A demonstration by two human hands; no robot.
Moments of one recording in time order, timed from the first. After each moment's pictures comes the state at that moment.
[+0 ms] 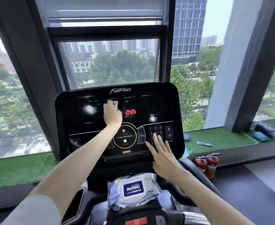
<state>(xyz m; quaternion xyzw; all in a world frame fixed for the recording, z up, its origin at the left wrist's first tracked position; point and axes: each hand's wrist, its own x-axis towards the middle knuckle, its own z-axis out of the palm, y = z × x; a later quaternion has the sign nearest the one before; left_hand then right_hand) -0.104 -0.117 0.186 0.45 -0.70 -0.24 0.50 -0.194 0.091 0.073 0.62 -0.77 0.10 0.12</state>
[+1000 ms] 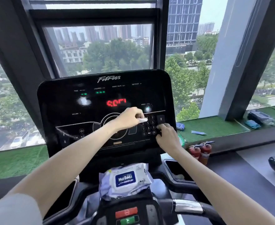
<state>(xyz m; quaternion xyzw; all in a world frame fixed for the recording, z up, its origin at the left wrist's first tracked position) -0.135 -0.062 0.166 0.19 -0.94 -0.25 0.16 -0.240 0.084 0.094 0.44 -0.83 0.33 0.03</state>
